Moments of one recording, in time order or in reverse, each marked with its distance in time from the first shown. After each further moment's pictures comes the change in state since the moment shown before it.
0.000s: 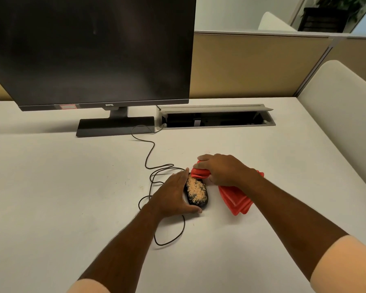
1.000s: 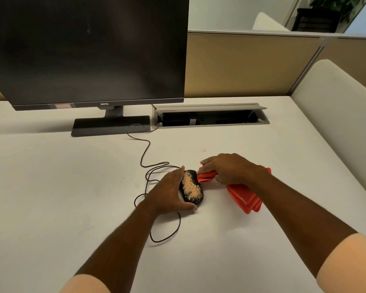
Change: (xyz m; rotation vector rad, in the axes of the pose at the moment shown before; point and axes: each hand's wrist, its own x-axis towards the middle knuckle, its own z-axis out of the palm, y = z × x) left_hand -0.002 0.004 -0.002 0.009 -0.011 -0.026; right_hand -0.028 0.013 -0.014 0.019 -0.091 -0.012
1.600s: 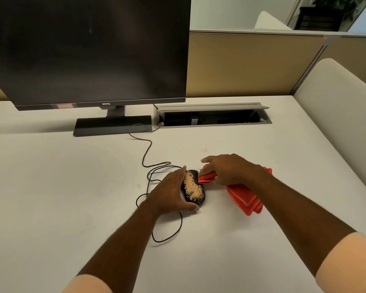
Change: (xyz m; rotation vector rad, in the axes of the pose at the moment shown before) left_hand -0.001 0.002 -0.002 -0.010 -0.013 -0.007; right_hand 0.007 -0.004 0.001 -0.019 -0.050 0.011
